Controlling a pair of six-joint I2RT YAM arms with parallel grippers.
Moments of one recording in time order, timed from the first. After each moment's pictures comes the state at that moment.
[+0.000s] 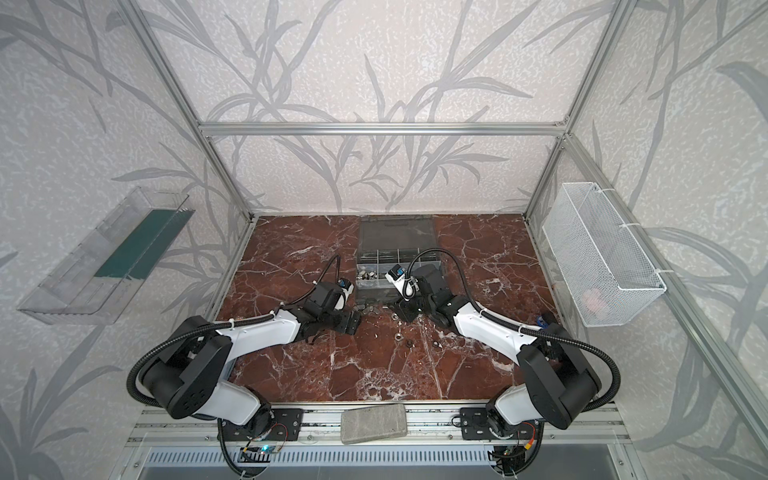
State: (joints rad) left arm -0.57 1.53 0.67 -0.10 -0.04 -0.20; right arm 0.61 1.44 0.79 -0.03 -0.30 -0.07
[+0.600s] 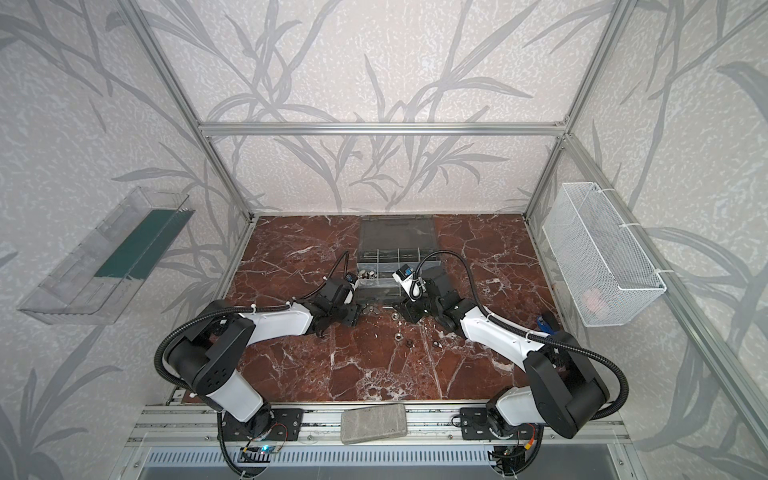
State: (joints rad) left arm -0.58 1.66 0.73 0.00 -0.13 -0.16; right arm 0.58 1.39 0.73 0.00 -0.32 -0.04
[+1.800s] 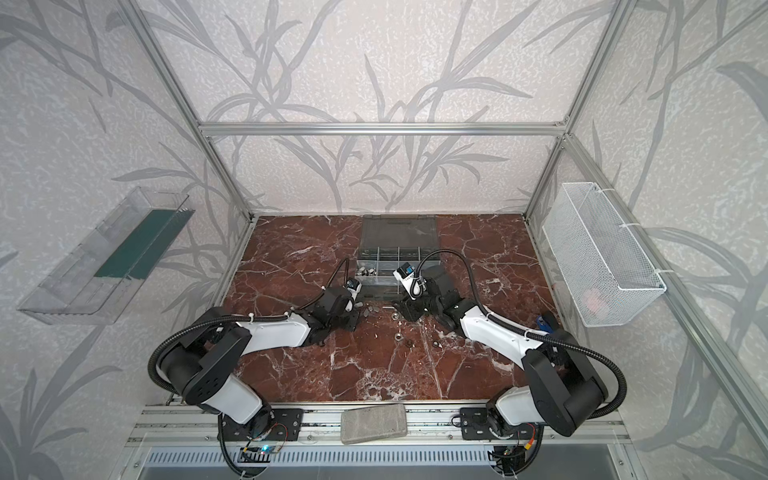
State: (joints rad) left arm -0.64 1.57 0.60 0.13 -0.12 -0.18; right arm 0.57 1.40 0.73 0.02 -0.34 -0.01
